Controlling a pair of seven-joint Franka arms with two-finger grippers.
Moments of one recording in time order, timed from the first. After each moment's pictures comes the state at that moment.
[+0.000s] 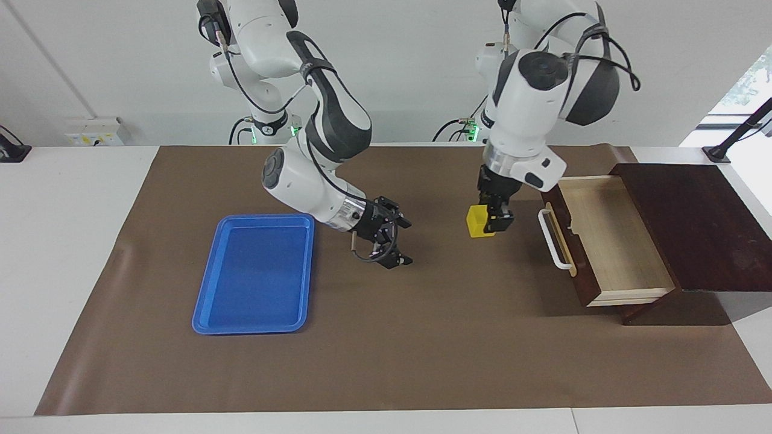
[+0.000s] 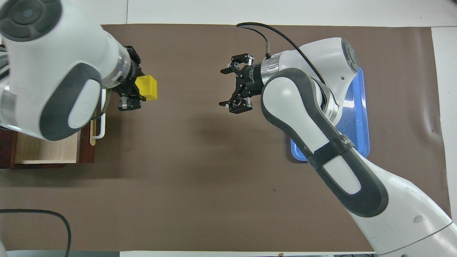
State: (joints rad) left arm -0.32 0.21 -0.05 -1.45 0.01 1.73 -1.91; right arm 0.37 0.43 0.02 -1.56 0.88 2.19 1.58
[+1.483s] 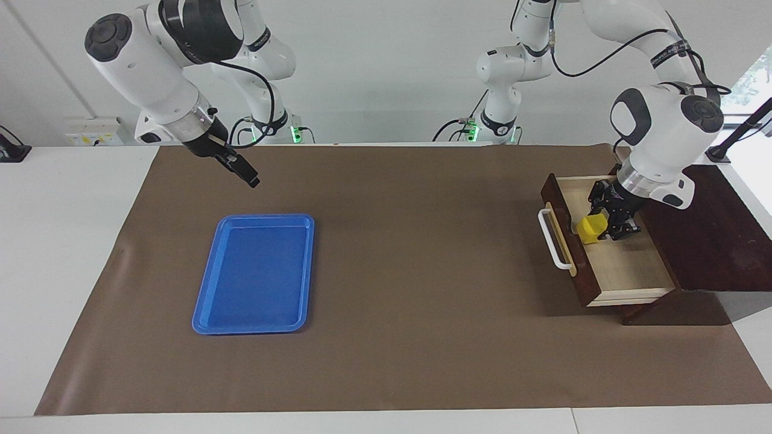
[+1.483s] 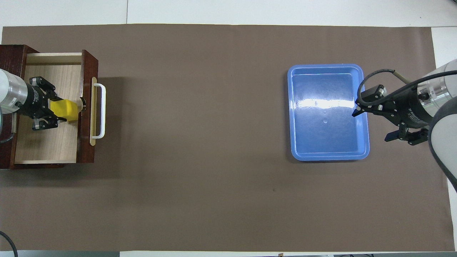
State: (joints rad) left arm 0.09 0.11 -0.05 -1.88 -0.01 1.98 -1.61; right arm 0.04 -0.02 0.01 -1.70 0.15 1.54 0.70
